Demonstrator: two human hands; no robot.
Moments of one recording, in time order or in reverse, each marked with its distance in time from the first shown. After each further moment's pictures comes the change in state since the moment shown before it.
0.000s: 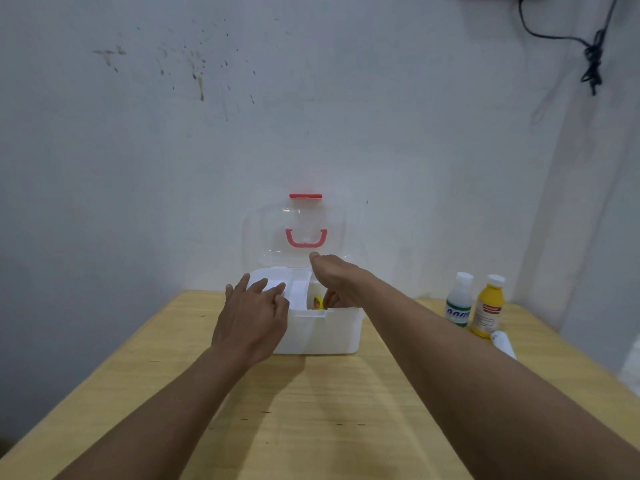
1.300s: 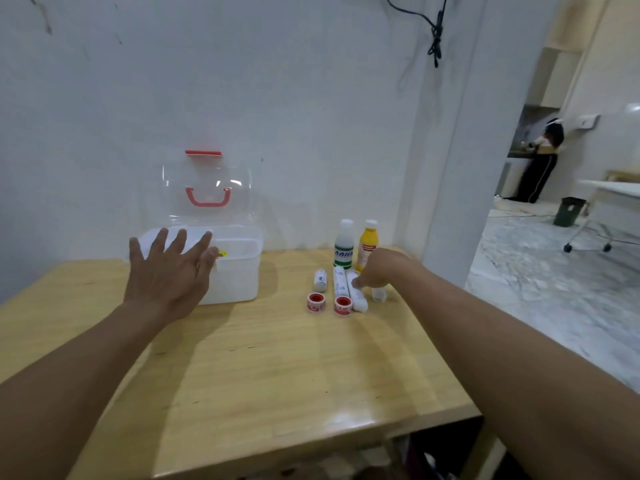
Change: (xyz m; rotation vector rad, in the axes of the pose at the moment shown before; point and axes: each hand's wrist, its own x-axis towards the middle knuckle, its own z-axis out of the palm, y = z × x) left_hand -0.012 0.035 0.016 0.263 0.017 0.137; right_hand -0.088 0.176 -0.140 -0.693 0.287 0.294
